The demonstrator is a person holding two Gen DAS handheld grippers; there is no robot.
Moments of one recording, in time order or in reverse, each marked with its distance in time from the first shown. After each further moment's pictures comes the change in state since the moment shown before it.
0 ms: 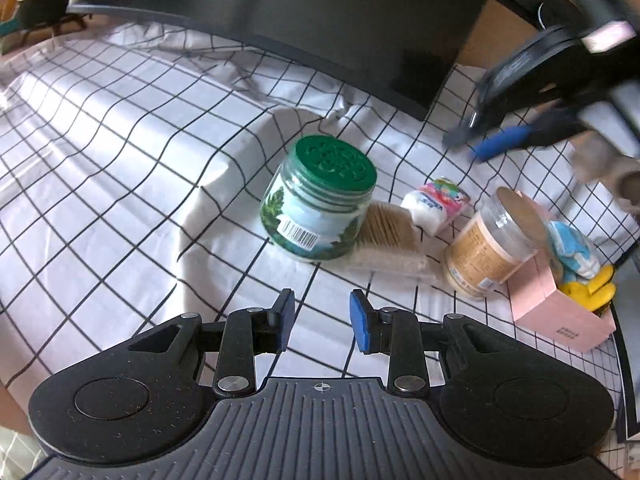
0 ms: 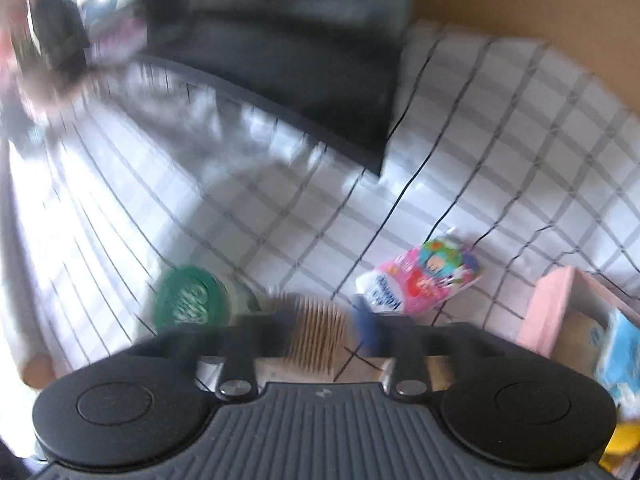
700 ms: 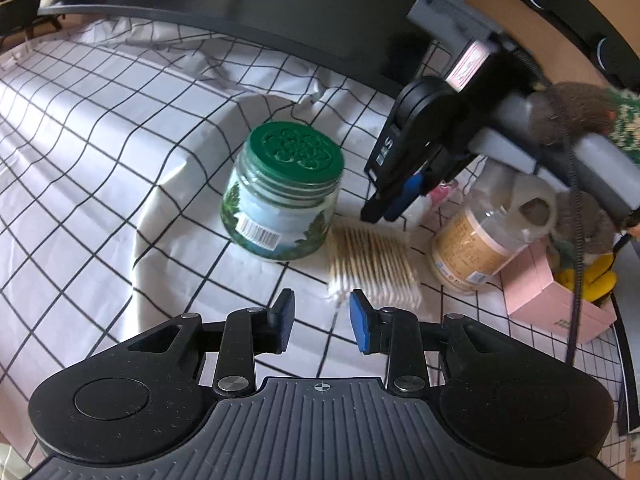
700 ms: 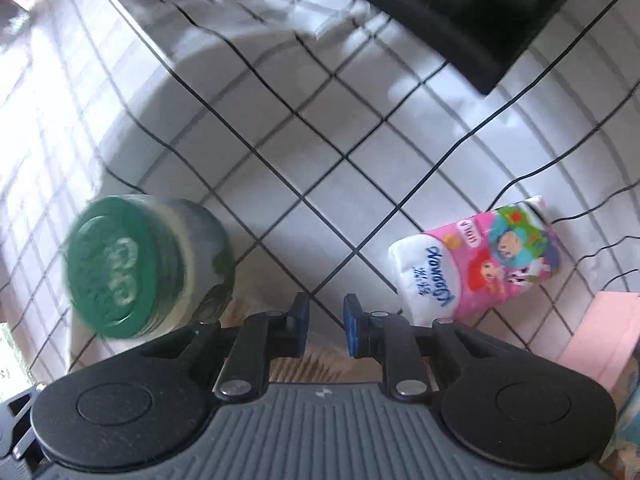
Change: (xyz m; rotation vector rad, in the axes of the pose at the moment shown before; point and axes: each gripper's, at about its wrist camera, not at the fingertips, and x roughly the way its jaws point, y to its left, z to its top) left arm 0.022 -0.021 0.007 0.047 0.035 -0.031; right arm 0.086 0.010 0.005 -0.154 0.262 0.008
